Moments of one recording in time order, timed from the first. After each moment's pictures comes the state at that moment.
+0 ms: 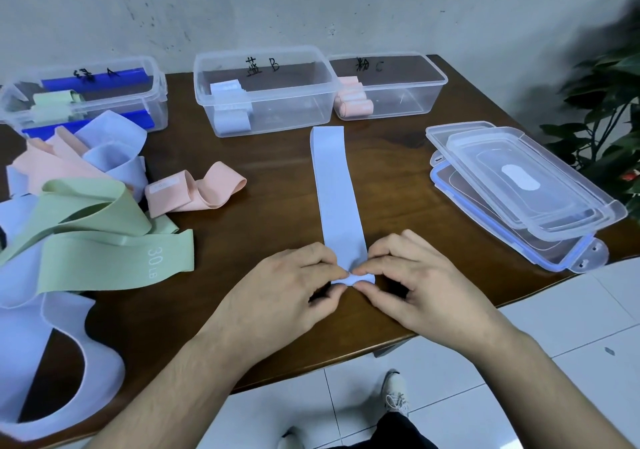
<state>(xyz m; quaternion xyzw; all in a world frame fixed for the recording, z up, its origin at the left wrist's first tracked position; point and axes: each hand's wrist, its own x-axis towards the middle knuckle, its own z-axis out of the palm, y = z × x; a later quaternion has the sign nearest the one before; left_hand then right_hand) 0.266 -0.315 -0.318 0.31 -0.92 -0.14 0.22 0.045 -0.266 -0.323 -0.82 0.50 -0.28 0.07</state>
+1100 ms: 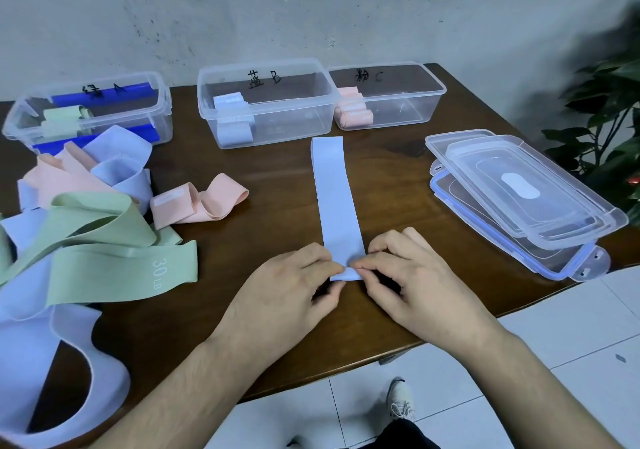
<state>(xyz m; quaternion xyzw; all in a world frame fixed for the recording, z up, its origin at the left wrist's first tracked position) 0.261 -0.320 -0.320 0.36 -0.90 -0.11 0.24 0.052 -0.276 -0.319 -0.79 0.55 -0.26 0.06</state>
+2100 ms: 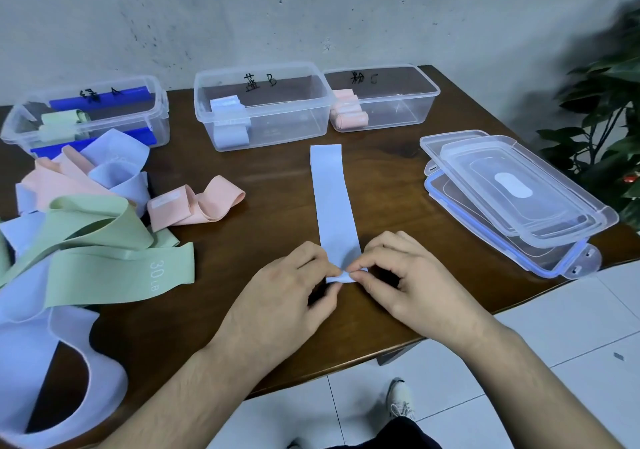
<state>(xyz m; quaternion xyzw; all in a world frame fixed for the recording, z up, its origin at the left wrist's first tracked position) 0.260 -0.312 -0.315 0.38 -0.88 -0.16 0.23 0.050 -0.277 -0.317 -0.75 0.56 -0.29 0.18</state>
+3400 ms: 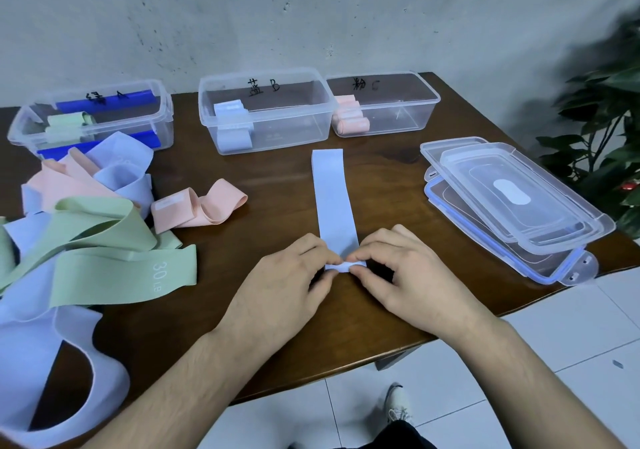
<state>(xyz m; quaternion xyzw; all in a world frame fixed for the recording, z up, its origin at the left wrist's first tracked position) 0.255 -0.325 -0.305 0.41 -0.87 -0.17 0.19 0.051 -0.288 -0.310 -0.77 0.58 -0.25 0.13</state>
